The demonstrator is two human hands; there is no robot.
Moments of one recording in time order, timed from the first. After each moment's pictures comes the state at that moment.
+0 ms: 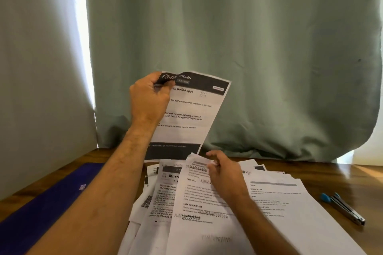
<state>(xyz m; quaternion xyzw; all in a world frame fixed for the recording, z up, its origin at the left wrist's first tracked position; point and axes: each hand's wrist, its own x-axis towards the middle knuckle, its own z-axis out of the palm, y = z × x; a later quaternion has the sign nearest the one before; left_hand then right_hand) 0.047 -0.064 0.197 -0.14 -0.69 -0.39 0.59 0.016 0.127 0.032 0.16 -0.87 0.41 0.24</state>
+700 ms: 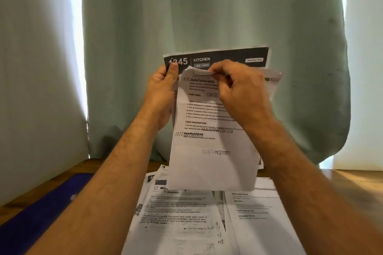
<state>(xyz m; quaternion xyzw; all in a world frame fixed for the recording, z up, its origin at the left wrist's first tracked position) 0.086 -0.002 0.242 -0.28 -0.55 -0.72 0.31 0.098 0.172 0.240 0.32 -0.69 0.29 0.58</state>
